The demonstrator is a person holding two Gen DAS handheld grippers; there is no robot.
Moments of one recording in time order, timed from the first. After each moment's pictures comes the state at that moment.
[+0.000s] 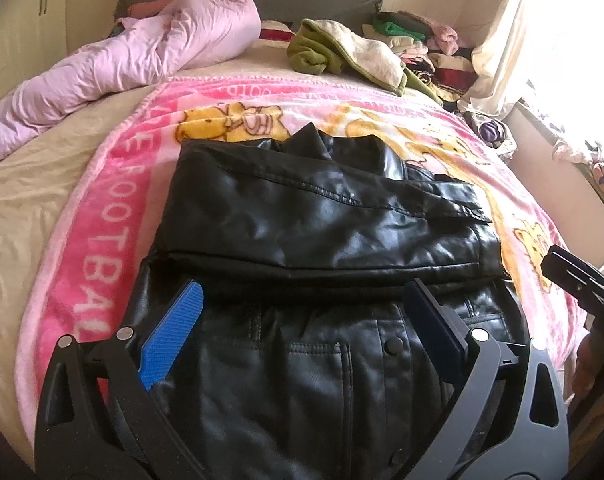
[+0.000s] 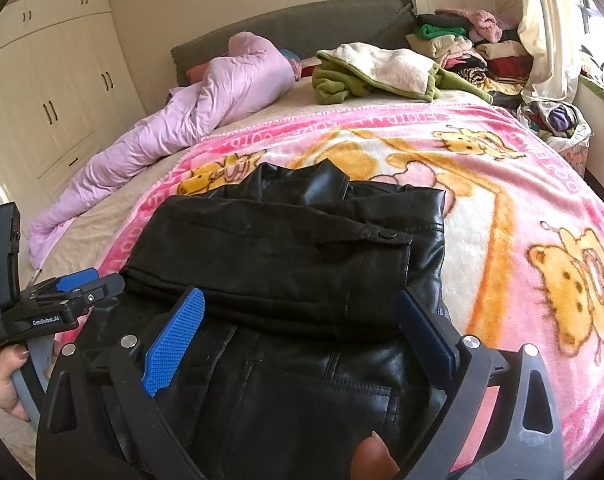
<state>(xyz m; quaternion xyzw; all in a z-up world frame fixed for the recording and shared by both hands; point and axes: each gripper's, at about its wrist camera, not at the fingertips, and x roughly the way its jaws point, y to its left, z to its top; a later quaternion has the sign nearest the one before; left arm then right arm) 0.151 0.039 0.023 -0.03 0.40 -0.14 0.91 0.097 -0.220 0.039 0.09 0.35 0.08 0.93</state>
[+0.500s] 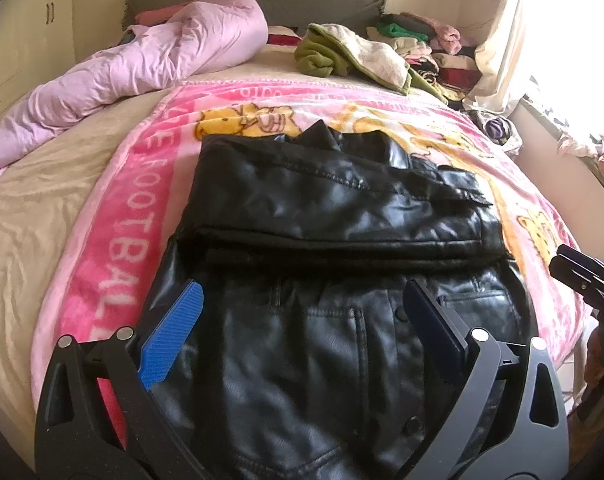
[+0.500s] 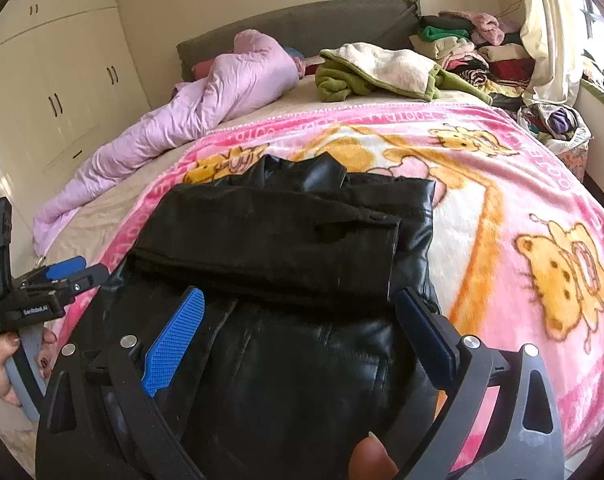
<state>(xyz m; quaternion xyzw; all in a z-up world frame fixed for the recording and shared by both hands) 0.119 0.051 0.021 -0.01 0.40 -0.12 0.91 0.067 -0.221 0.037 0.07 0.36 0.08 0.93</state>
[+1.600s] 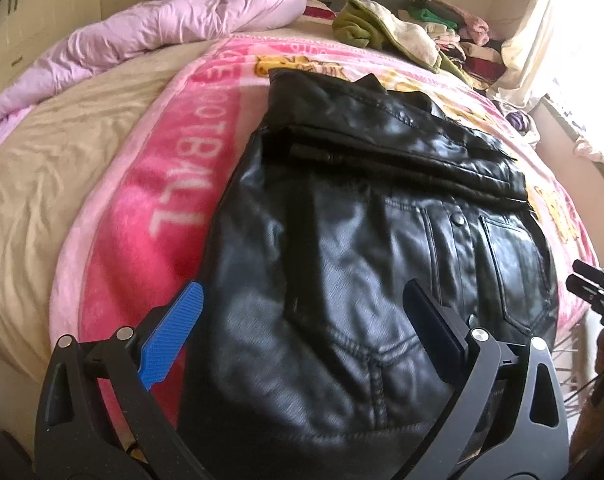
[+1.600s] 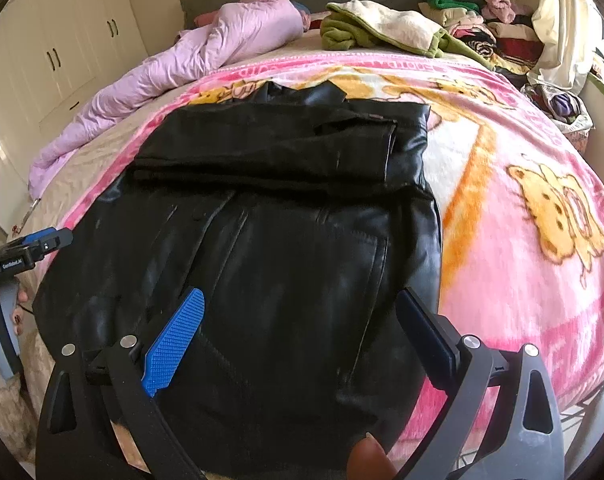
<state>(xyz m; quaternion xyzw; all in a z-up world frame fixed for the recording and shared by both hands) 0.057 0.129 -0.019 -0.05 0.45 -0.09 0.89 0.009 -0.213 -0.007 0.04 0.43 0.09 0.90</state>
